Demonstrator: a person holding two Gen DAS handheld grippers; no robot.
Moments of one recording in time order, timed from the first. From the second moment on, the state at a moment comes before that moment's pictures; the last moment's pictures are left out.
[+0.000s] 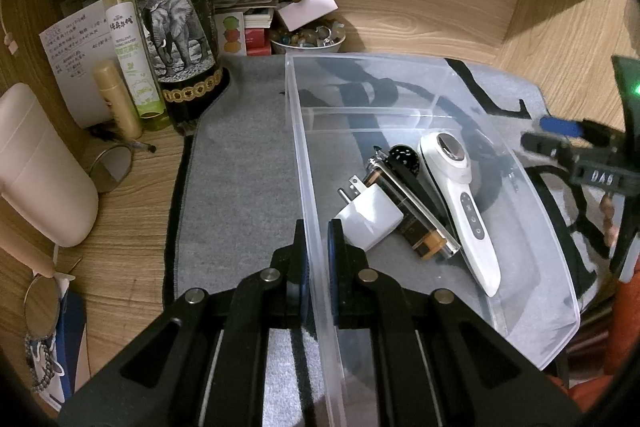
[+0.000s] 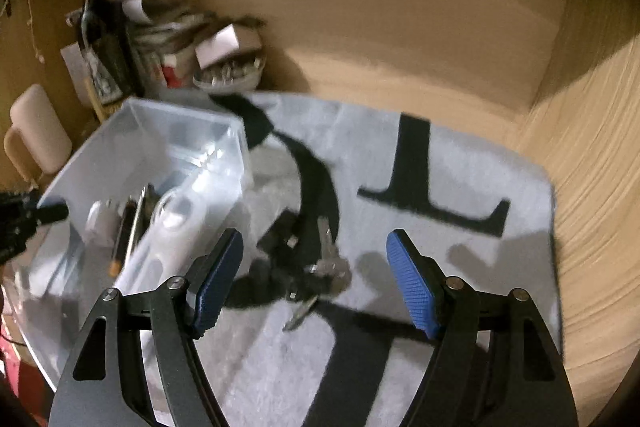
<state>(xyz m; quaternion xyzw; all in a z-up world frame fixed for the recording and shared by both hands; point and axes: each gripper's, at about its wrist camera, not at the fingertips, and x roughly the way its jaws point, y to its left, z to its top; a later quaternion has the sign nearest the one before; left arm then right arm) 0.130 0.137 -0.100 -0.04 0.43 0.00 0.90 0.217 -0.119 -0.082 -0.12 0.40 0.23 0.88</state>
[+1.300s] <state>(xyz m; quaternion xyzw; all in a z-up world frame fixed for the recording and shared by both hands) 0.130 0.135 -0.102 -0.03 0.43 0.00 0.90 0.204 -0.109 -0.057 -0.09 0.35 0.25 0.90</state>
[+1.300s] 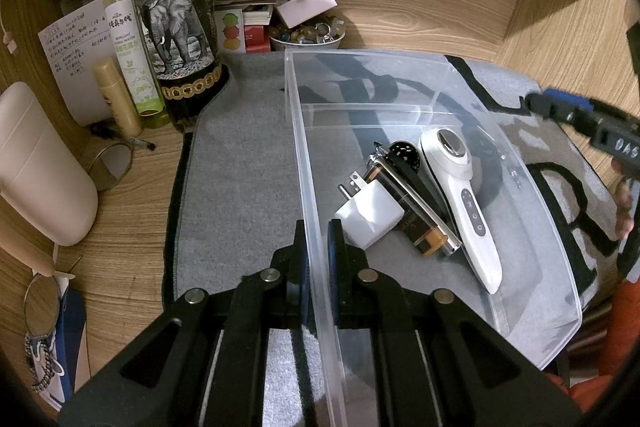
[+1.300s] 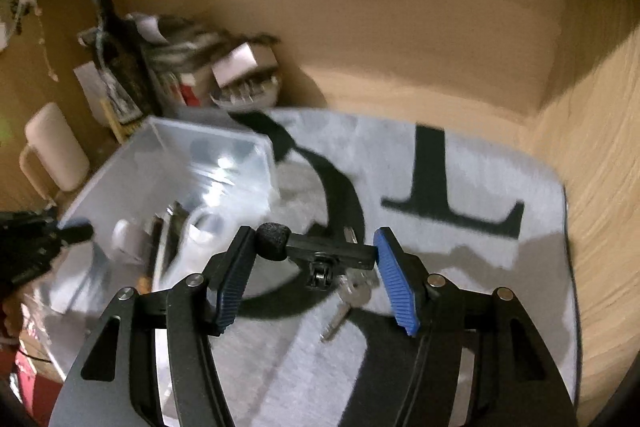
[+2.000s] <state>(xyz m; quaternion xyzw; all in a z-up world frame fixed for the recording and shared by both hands) 0.131 0.134 -0.102 -0.03 0.43 0.00 0.90 0.175 -0.022 -0.044 -0.13 0.32 0.36 0.87</state>
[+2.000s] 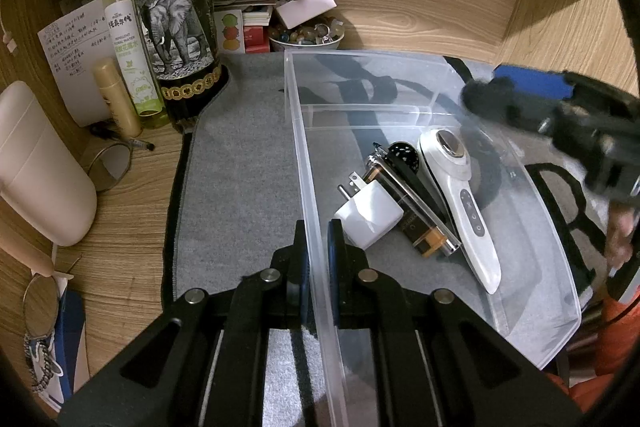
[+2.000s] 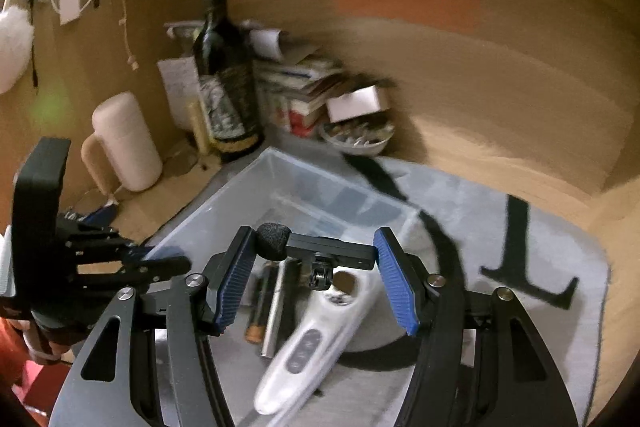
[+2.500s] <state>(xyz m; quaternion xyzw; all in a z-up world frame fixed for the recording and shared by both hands) 0.130 0.134 -0.102 -0.03 0.43 0.00 0.90 0.177 0.017 -0.087 -0.19 0.39 0.37 0.82</state>
